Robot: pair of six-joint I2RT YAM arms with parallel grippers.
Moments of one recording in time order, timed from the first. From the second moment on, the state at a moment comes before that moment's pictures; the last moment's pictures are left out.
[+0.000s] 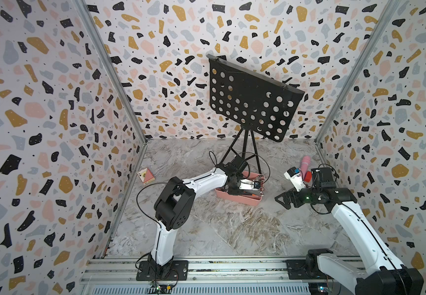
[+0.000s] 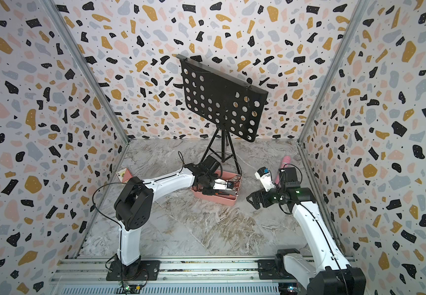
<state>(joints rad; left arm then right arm) -0.74 2.02 1.54 -0.64 0.16 1.01 0.10 1.04 0.89 -0.84 -0.55 -0.24</state>
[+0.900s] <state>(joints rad) -0.75 2.02 1.56 -0.60 0.11 0.90 0.10 1.04 0.89 -0.83 -0.52 -0.24</state>
